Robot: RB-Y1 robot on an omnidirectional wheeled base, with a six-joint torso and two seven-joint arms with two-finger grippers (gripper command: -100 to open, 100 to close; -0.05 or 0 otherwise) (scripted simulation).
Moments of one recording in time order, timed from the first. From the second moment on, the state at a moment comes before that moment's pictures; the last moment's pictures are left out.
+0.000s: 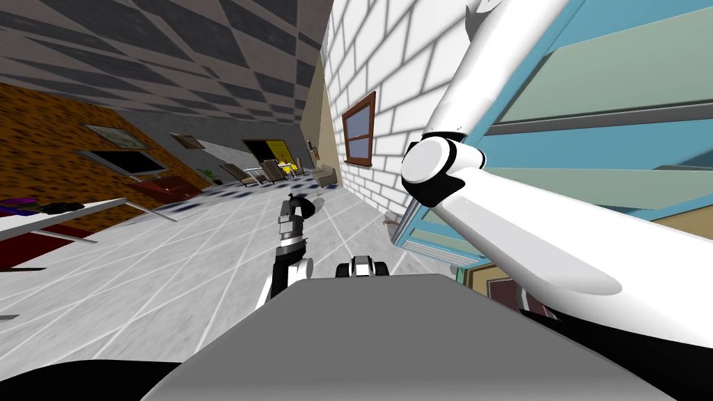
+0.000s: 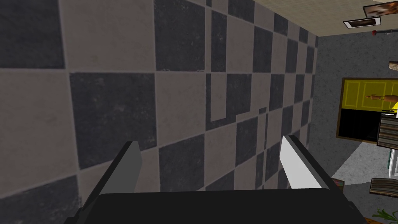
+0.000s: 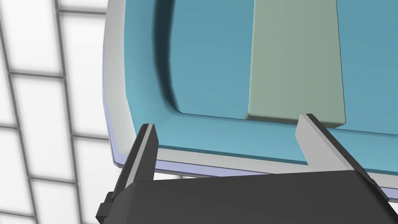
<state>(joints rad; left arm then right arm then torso) 0.51 -0.05 0.07 -2.23 -0.04 -0.48 -0.13 -1.81 -0.23 -0.57 -1.43 -1.64 -1.26 0.16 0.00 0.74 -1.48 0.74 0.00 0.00</state>
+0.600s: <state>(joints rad) 0.51 -0.05 0.07 -2.23 -0.04 -0.48 -0.13 -1.97 -0.25 -0.64 -1.29 -1.61 -1.22 0.19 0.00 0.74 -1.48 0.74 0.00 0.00</state>
